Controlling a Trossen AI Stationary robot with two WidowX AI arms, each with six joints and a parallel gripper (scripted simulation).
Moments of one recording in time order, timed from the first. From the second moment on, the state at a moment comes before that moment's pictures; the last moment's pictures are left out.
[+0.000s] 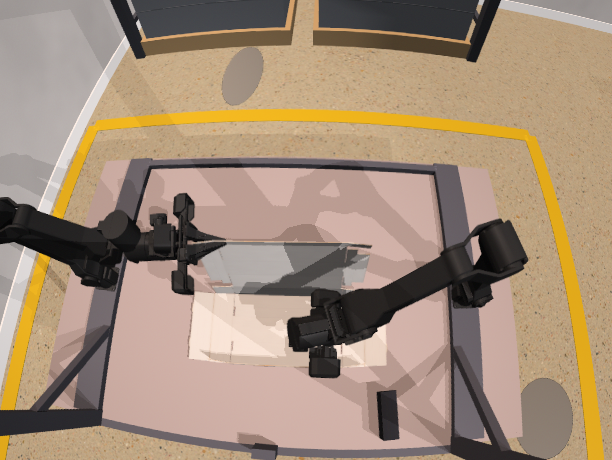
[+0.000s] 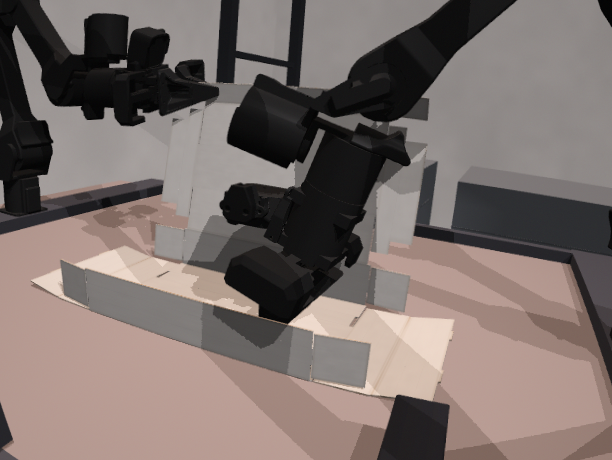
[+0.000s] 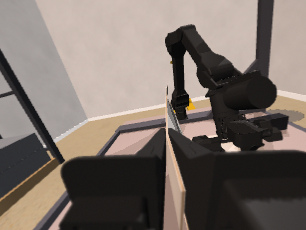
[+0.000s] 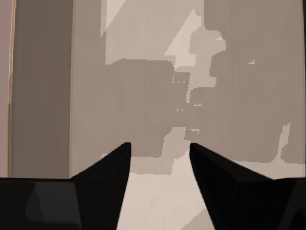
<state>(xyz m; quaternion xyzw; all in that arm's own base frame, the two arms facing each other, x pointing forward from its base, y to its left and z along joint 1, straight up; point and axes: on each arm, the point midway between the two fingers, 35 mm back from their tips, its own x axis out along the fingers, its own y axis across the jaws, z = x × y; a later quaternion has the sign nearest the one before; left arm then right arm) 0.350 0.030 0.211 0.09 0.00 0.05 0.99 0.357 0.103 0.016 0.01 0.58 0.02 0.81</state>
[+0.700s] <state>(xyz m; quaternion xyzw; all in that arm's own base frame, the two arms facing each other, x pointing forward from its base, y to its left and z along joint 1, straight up) 0.350 -0.001 0.213 0.15 0.00 0.05 0.99 0.357 0.102 0.016 0.01 0.58 0.02 0.81</state>
